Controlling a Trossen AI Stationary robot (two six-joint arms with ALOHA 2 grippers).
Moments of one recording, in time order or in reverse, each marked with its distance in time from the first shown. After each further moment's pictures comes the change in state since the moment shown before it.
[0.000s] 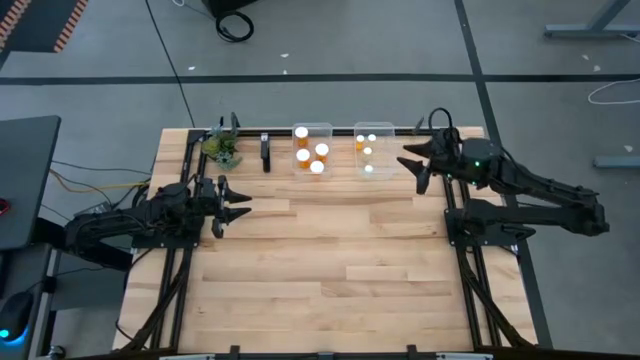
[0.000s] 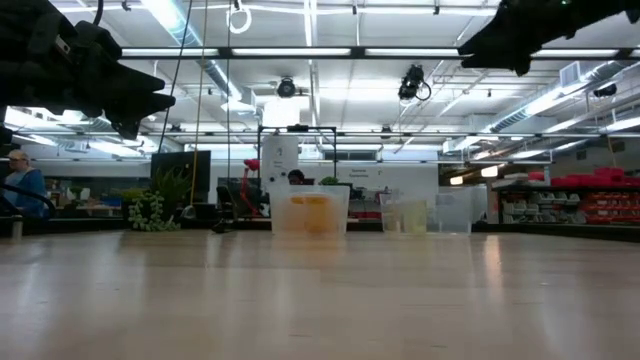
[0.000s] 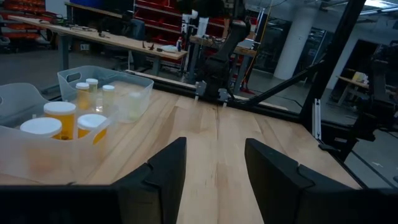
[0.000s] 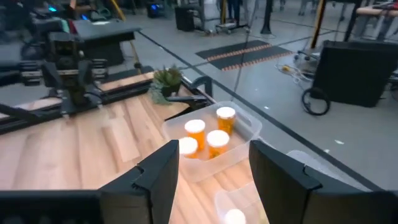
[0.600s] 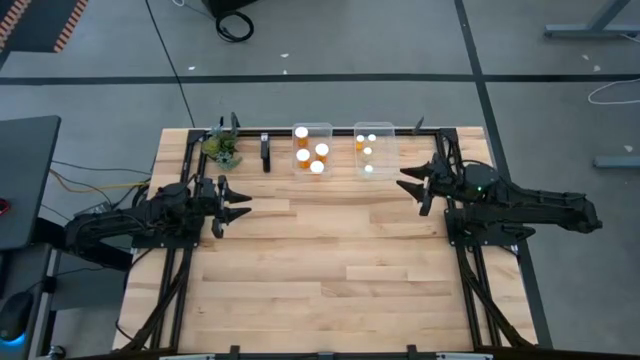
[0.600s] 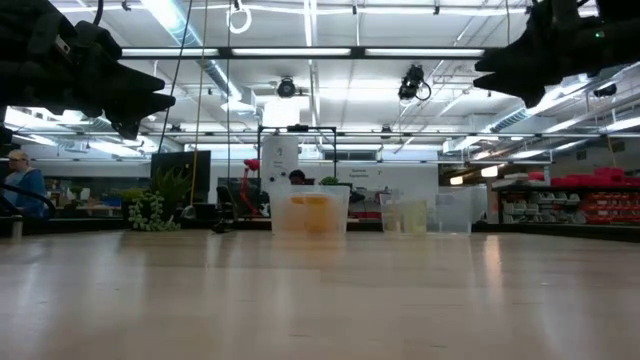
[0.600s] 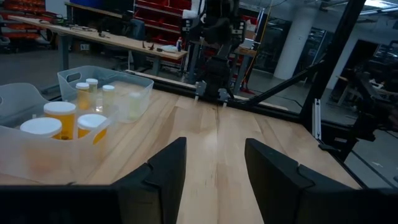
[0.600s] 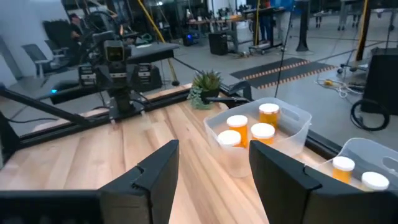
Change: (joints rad) left arm 0.000 0.000 0.000 0.000 0.000 0.000; right arm 0.157 -0.241 -0.343 0.232 0.017 0.080
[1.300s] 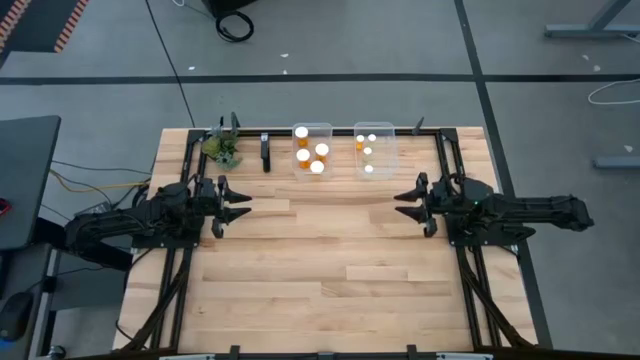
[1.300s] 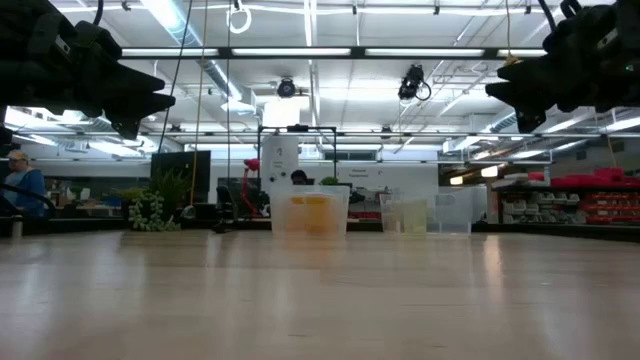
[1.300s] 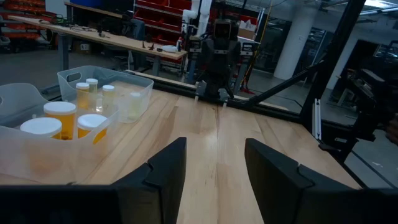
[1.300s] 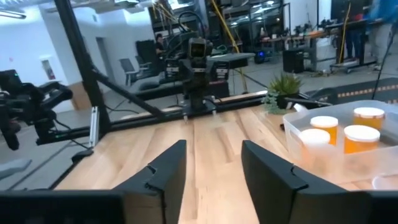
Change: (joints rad) left arm 0.000 0.000 0.000 0.000 0.000 0.000; right arm 0.070 -0.132 -0.284 0.283 -0.248 -0.004
